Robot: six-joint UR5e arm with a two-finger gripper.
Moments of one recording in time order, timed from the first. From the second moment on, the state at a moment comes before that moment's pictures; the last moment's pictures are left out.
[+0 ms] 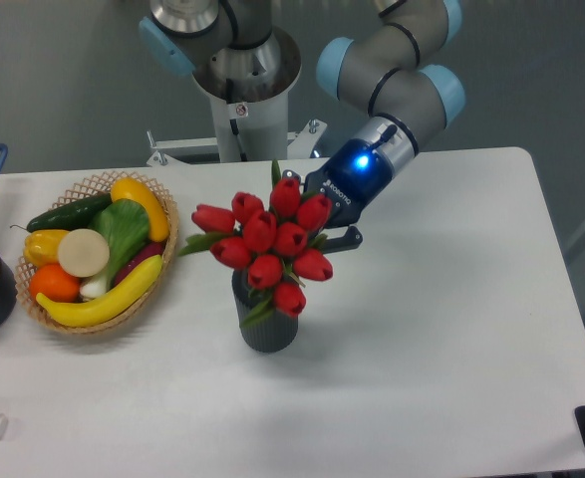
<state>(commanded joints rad) 2.78 -1.79 -2.02 -0.81 0.16 1.26</state>
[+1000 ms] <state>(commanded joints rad) 2.77 -1.83 -2.07 -0.81 0.23 1.37</state>
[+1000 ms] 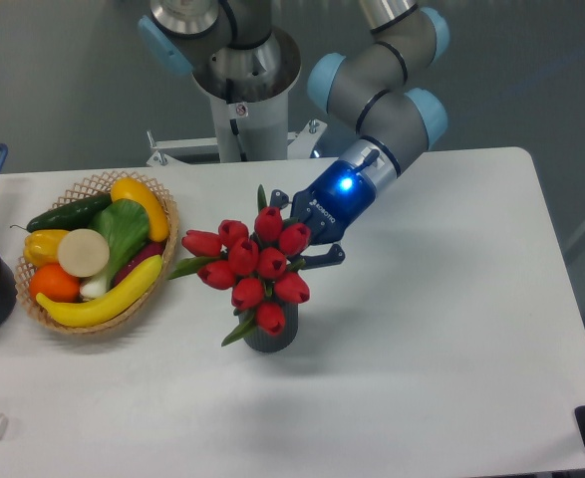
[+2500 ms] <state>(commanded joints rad) 2.86 -1.75 -2.04 -0.80 0.24 1.50</state>
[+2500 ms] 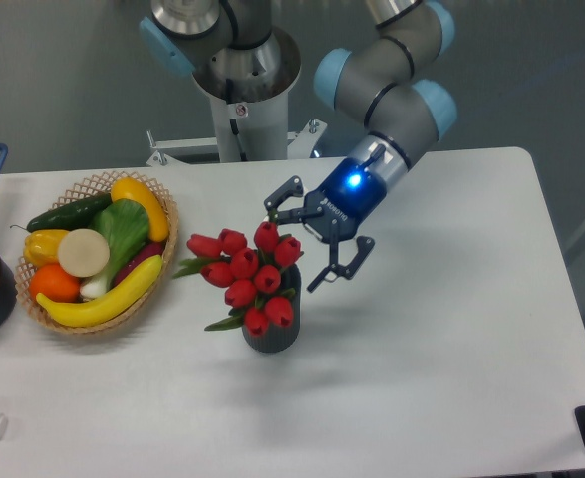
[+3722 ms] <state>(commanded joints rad) 2.96 -1.69 -1.63 -0.91 1.05 1.50</state>
